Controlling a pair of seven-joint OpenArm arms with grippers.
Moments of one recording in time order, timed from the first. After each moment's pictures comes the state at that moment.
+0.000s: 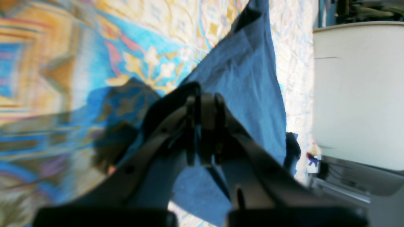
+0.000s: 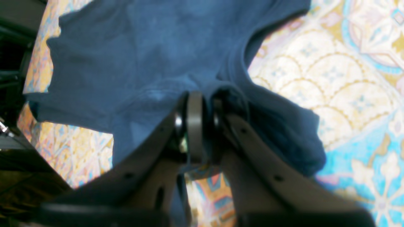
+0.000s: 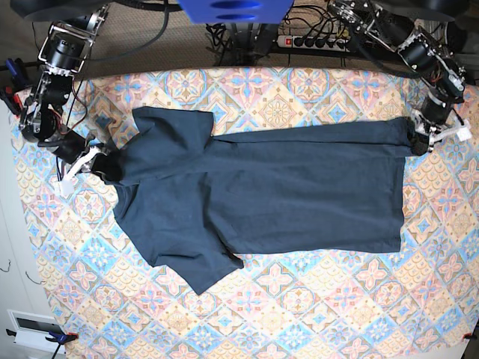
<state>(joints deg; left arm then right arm) 2.0 -6.5 -59.7 79.9 -55.9 -8.5 58.6 0.2 21.2 26.1 74.2 58.2 40.7 -61.0</state>
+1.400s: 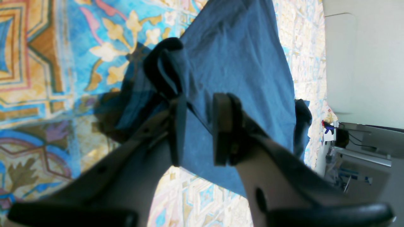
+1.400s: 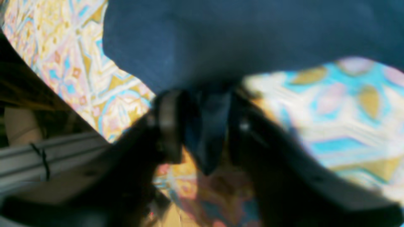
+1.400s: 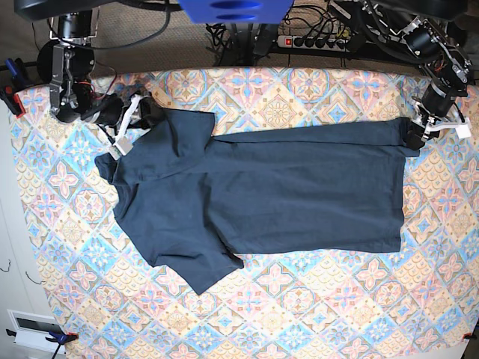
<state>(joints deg) 10.5 -8.8 -54.3 87.5 -60.7 -8.7 61.6 -12.2 22.2 9.3 86.4 49.6 40.9 -63.7</state>
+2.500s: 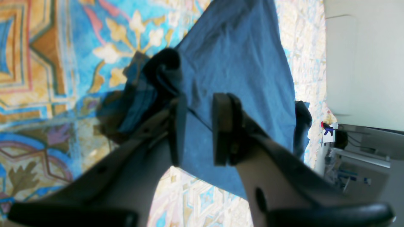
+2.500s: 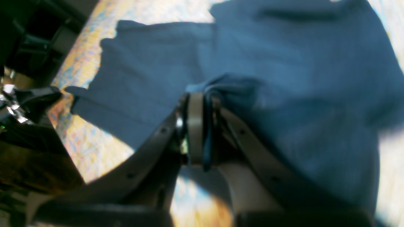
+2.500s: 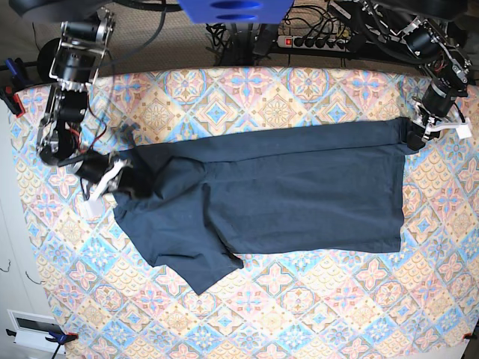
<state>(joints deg) 10.4 -8.8 -54.3 87.5 -60.7 -8.7 61.4 4.0 18.6 17.6 77.9 58.3 40.9 -63.6</state>
